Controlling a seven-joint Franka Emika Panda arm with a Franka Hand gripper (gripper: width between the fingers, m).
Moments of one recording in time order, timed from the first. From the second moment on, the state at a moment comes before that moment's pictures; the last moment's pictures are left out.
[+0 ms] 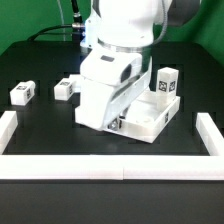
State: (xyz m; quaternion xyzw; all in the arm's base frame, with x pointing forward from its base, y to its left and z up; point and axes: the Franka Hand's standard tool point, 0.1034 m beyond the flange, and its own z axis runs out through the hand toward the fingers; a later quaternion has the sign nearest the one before) arm 0.586 -0.017 0.015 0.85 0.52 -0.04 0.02
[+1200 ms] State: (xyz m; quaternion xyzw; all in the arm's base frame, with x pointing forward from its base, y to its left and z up) arm 0.632 0.020 0.013 0.74 0.67 -0.05 0.03
